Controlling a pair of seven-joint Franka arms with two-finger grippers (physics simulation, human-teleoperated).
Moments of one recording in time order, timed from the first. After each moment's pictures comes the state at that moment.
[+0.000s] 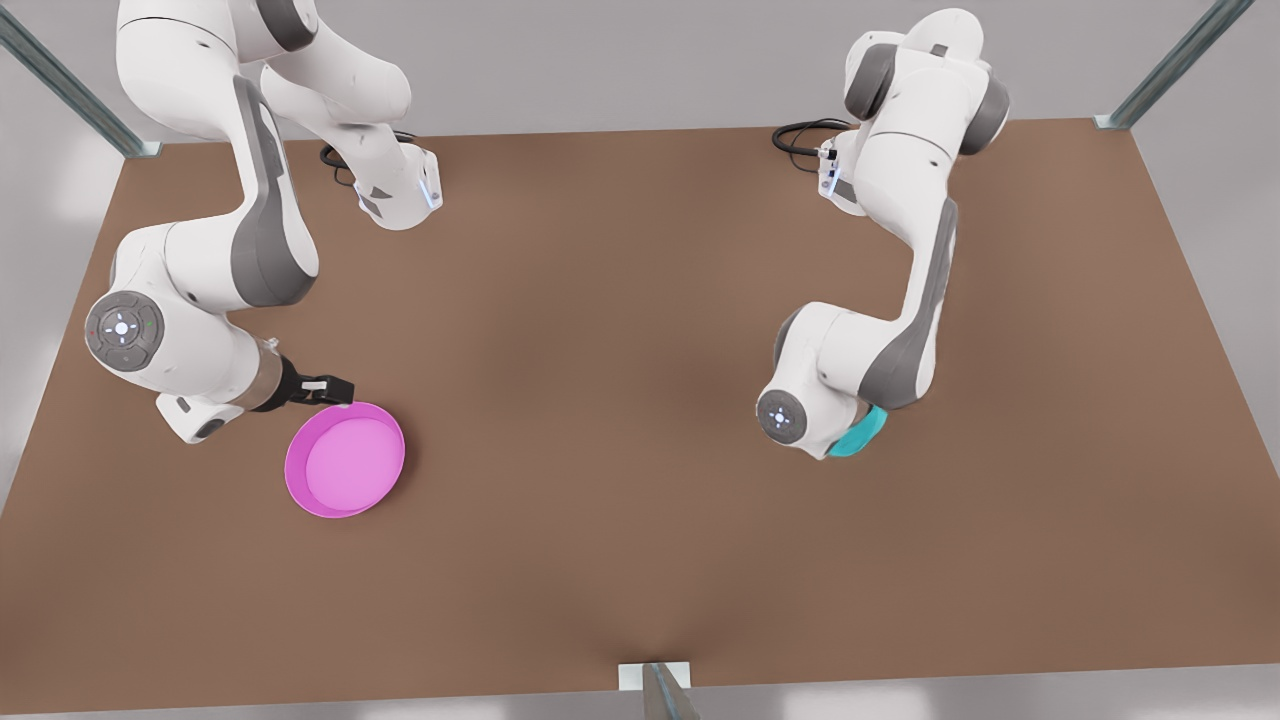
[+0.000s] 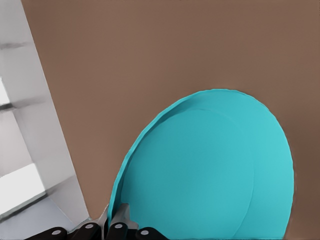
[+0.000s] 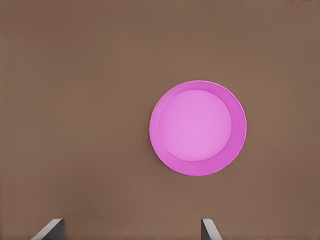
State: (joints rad) left arm -0.45 0.71 -0.05 -1.19 0.53 1.19 -0.50; right arm -0.08 0.27 0.22 -1.47 -0.02 1.60 0.19
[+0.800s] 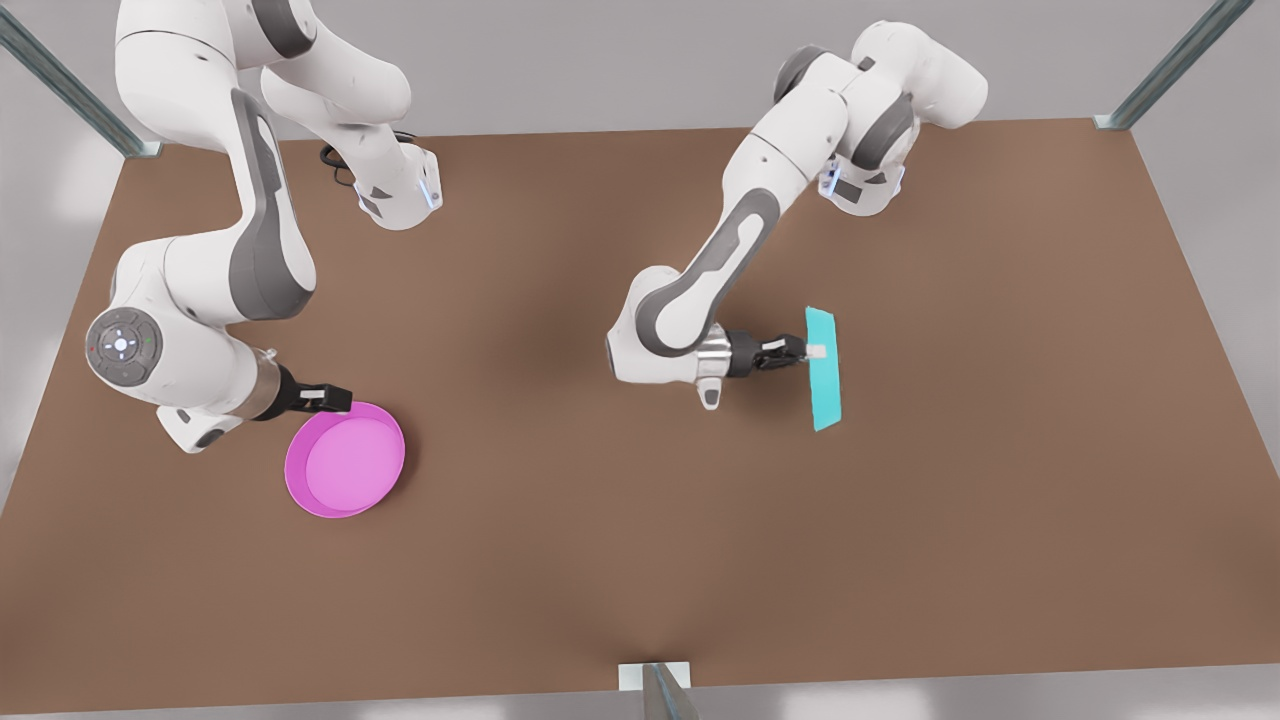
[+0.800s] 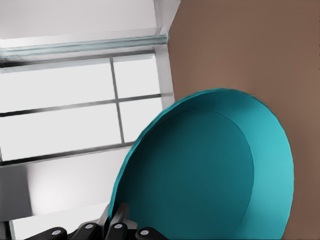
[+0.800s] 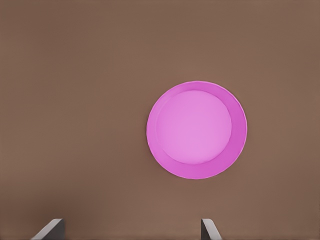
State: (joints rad) left arm -0.81 0.89 -0.05 -1.19 0.98 0.91 -0.66; right arm -0.09 0.30 0.22 -1.47 -0.02 1.61 0.18
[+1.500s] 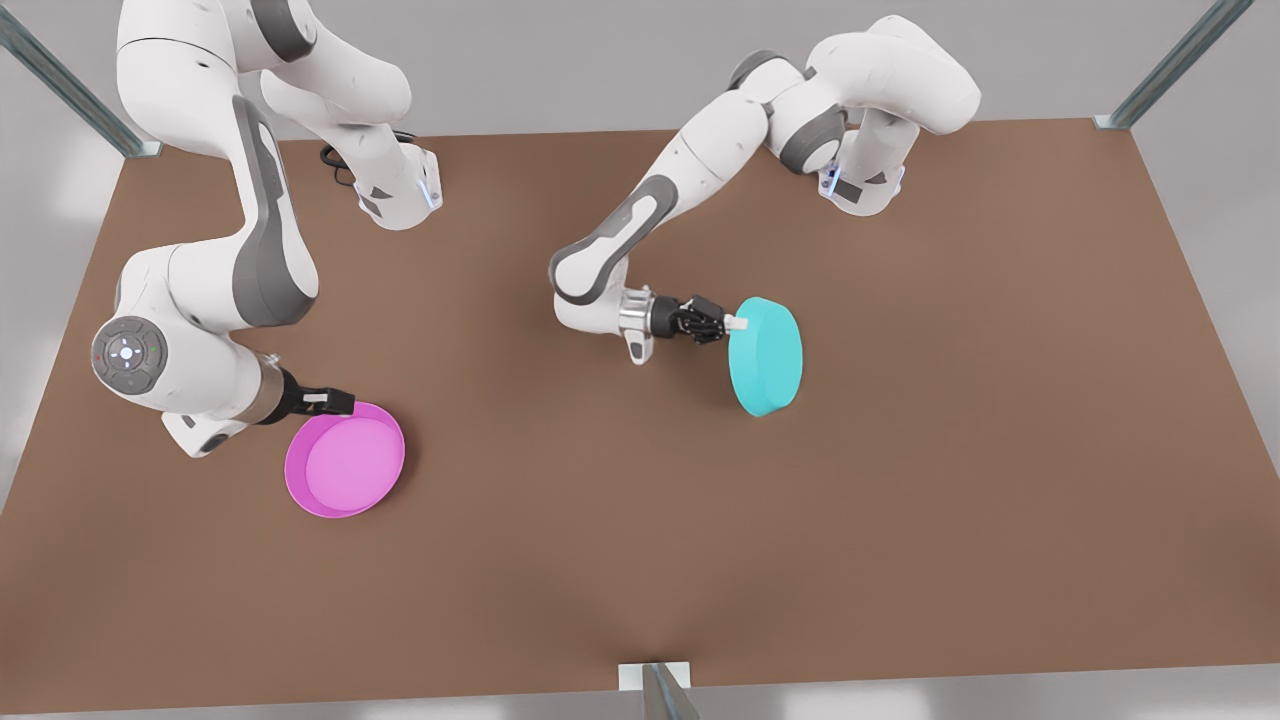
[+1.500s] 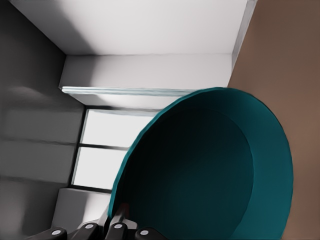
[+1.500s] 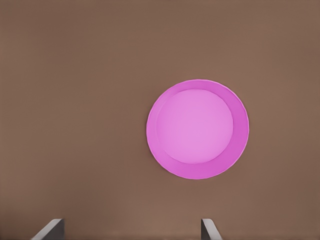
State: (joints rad) left arm -1.08 1.09 -0.05 -1.19 1.16 0.81 -0.87; right arm -0.09 0.31 0.22 -1.47 -0.02 1.62 0.18
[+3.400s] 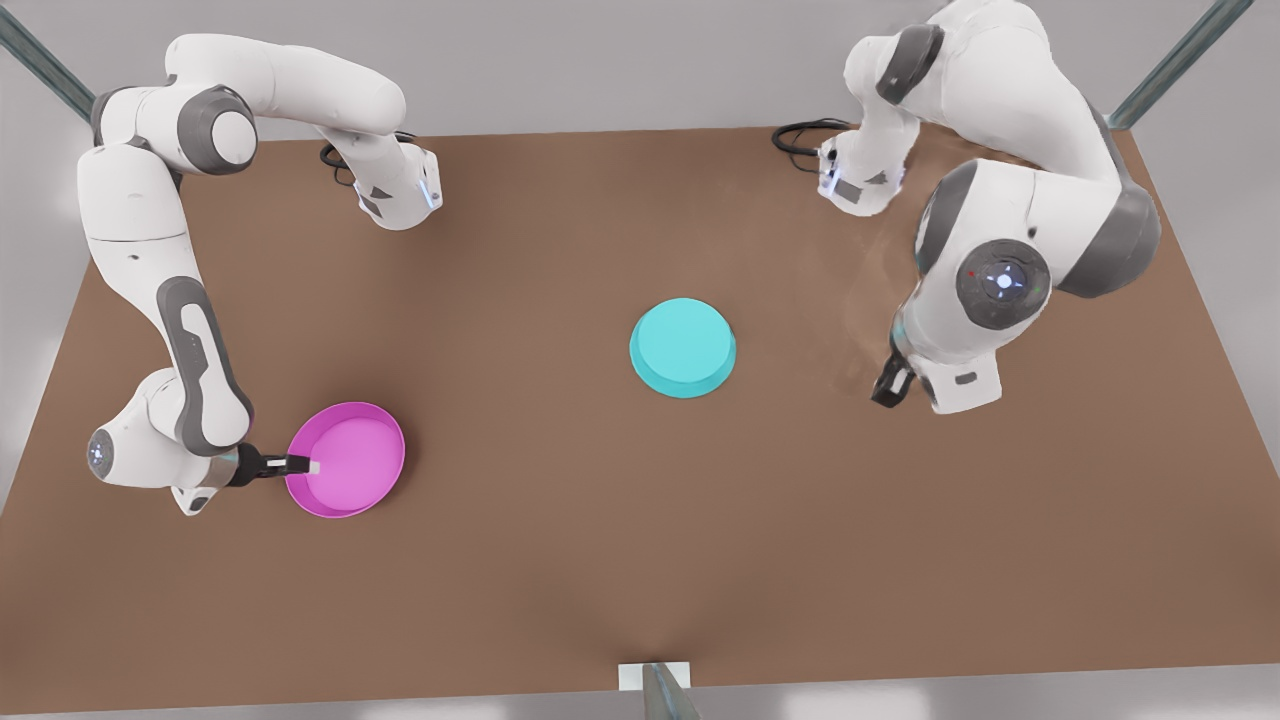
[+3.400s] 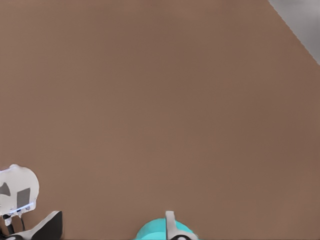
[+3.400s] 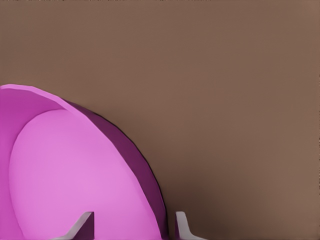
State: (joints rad) left arm -0.02 0.66 -0.16 -0.76 0.12 1.13 -1.03; right arm -0.47 0.74 0.22 -1.65 0.22 2.13 -0.42
